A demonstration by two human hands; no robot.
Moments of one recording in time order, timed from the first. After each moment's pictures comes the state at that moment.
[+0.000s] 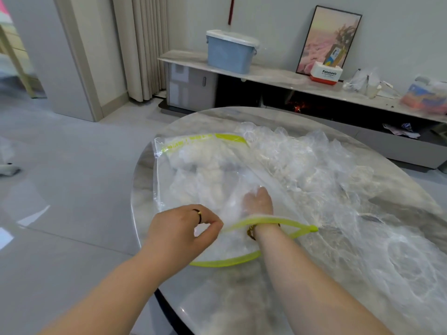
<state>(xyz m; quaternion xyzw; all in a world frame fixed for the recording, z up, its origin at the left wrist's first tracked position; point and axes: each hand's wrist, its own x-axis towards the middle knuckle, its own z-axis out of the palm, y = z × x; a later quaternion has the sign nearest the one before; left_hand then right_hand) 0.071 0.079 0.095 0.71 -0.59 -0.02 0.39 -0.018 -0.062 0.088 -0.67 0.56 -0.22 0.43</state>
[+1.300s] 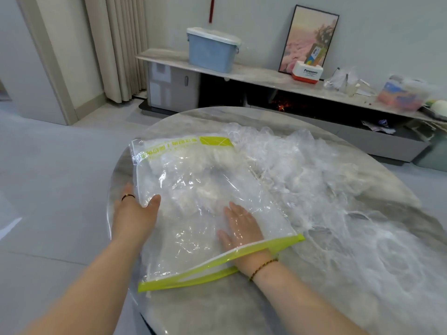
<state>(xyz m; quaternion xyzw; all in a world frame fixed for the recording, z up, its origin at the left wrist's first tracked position) 0.126 0.032 0.063 0.83 -0.21 -0.18 0.48 -0.045 -0.050 0.036 -0.91 0.38 -0.08 0.13</state>
